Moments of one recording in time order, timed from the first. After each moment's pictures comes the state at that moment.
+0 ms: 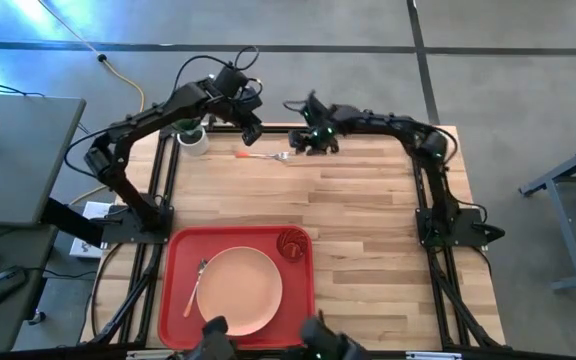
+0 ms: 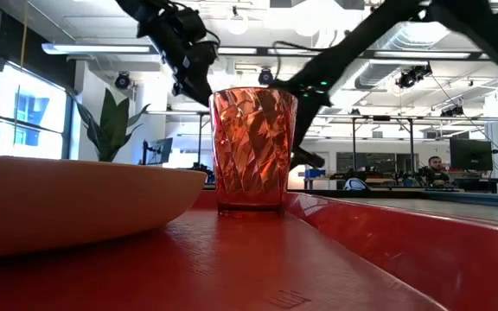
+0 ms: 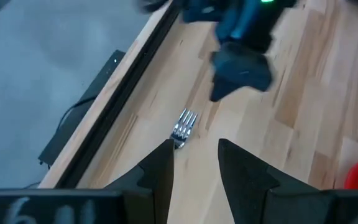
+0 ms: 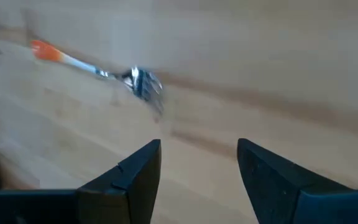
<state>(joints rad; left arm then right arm) 0.73 1.63 1.48 -0.76 0.26 0.19 -0.62 2.11 1.59 -0.59 -0.32 0.87</state>
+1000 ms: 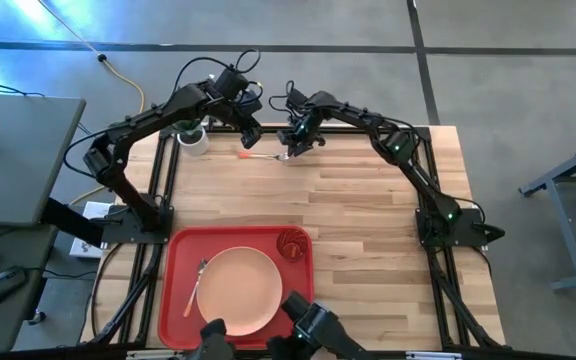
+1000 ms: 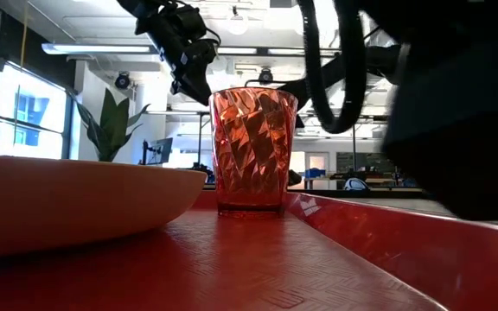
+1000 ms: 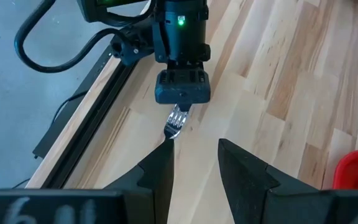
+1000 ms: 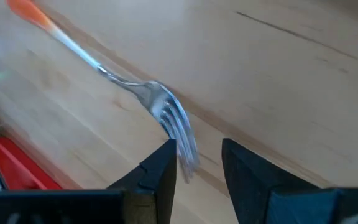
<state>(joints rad) 0.72 1.62 1.47 -0.79 0.25 0.18 -0.68 2.58 2.27 -1.08 -0.59 0.53</state>
